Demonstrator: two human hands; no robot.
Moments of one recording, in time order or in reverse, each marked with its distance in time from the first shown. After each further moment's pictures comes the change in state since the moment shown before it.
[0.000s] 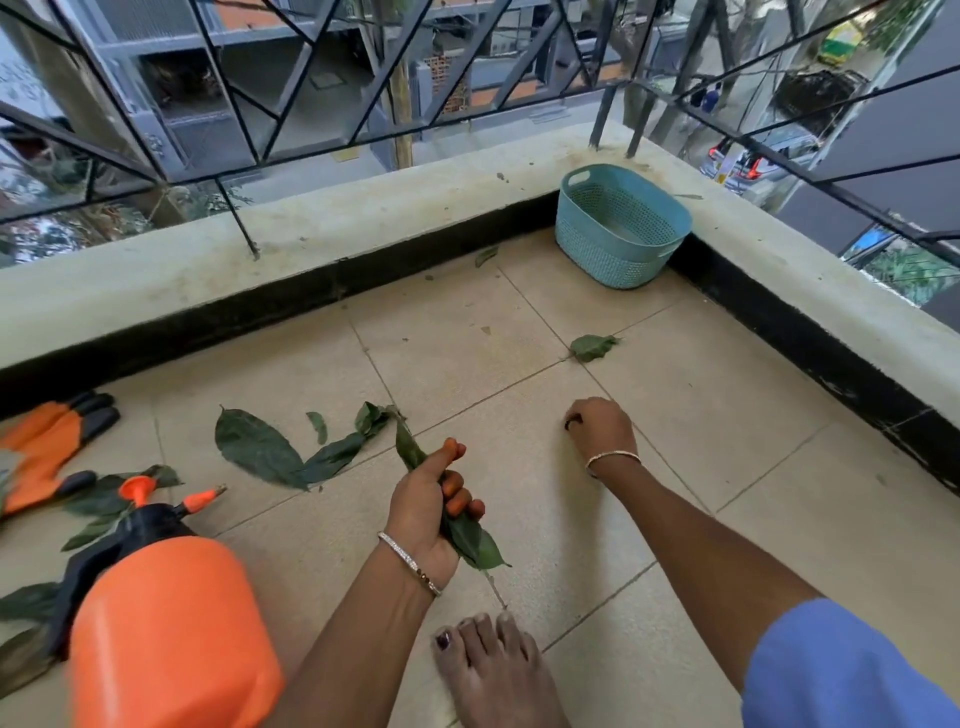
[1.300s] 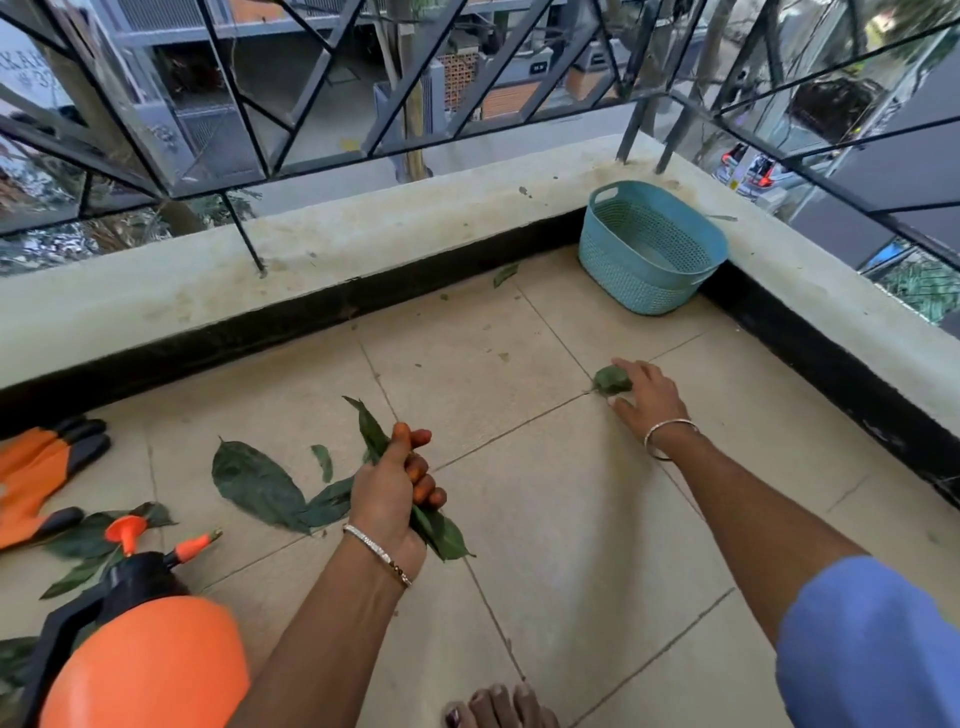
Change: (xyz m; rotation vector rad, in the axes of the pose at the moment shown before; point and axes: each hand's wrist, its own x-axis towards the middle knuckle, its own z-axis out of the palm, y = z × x) left_hand 0.041 0.066 0.006 0.016 0.107 0.206; right_hand 0.095 0.041 -0.024 0.075 -0.086 0.042
